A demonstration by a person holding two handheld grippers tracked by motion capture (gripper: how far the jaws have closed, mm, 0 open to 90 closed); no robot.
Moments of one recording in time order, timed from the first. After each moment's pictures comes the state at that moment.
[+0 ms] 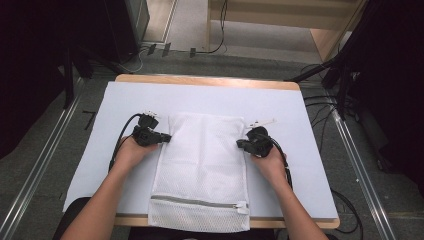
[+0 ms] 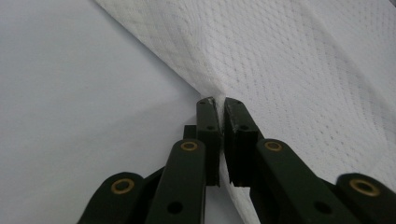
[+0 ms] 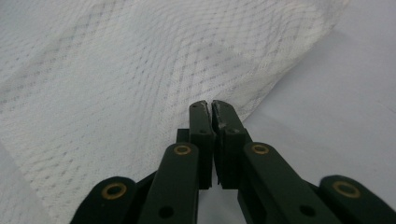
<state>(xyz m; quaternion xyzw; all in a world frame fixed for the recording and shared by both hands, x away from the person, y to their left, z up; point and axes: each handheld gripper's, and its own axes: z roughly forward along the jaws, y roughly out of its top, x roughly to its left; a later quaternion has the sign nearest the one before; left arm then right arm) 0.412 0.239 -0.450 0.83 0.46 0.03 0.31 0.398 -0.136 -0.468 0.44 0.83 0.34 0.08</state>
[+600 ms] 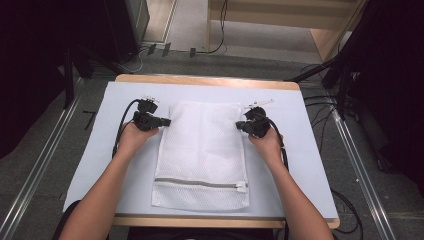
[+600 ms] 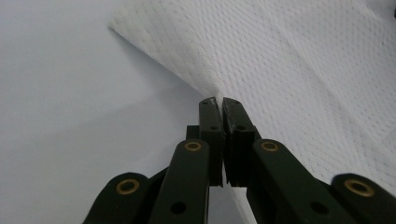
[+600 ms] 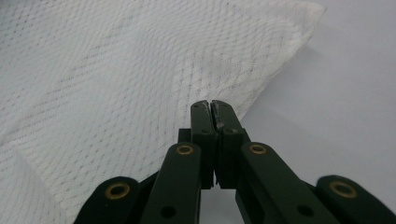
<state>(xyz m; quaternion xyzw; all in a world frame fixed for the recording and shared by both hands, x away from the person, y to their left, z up) 0.458 0.247 -0.436 0.80 0.49 0.05 0.34 0.453 -0.132 -0.448 0.45 0.82 0.35 0.10</state>
